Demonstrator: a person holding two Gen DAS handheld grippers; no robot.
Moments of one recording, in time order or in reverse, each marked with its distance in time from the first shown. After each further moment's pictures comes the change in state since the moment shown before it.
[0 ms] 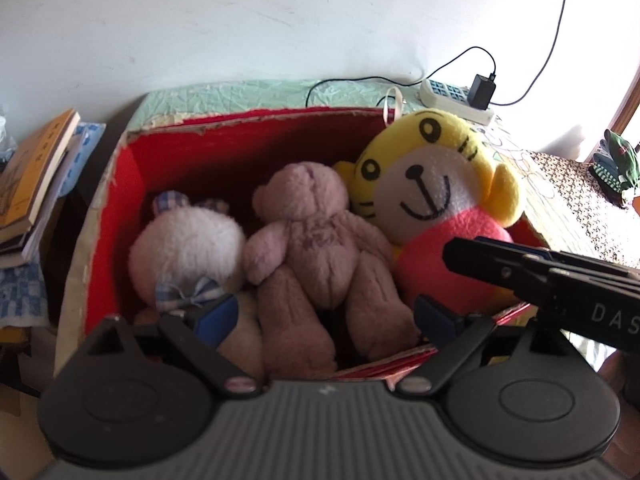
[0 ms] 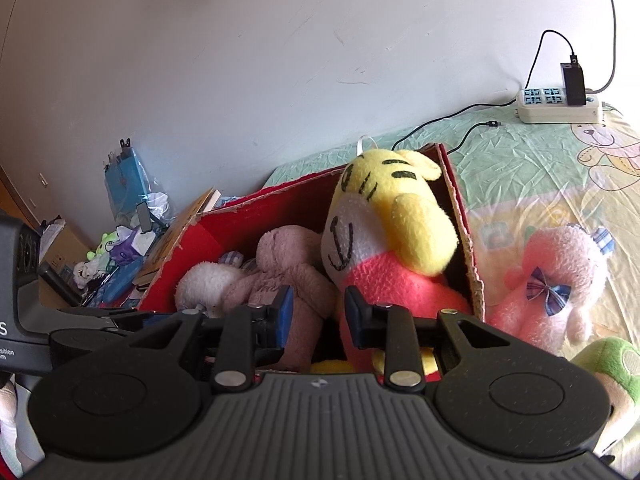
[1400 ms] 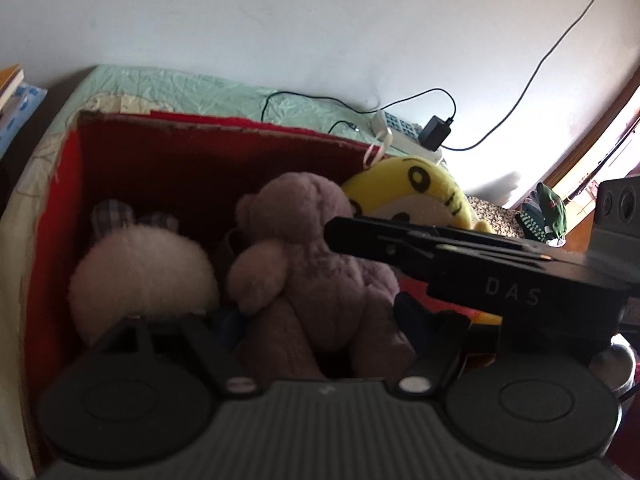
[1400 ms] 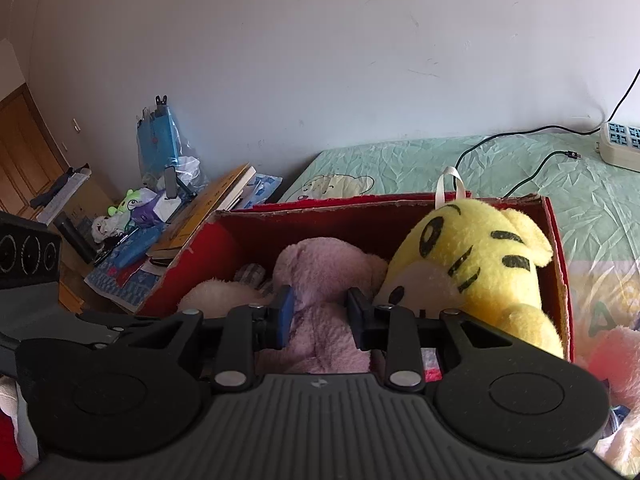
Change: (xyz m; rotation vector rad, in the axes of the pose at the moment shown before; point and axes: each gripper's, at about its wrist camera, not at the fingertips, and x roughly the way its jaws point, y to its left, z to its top) left arm 0.033 0.044 0.017 -0.137 -0.035 -0.300; right arm 0.069 0.014 0.042 -0.180 0.092 0.122
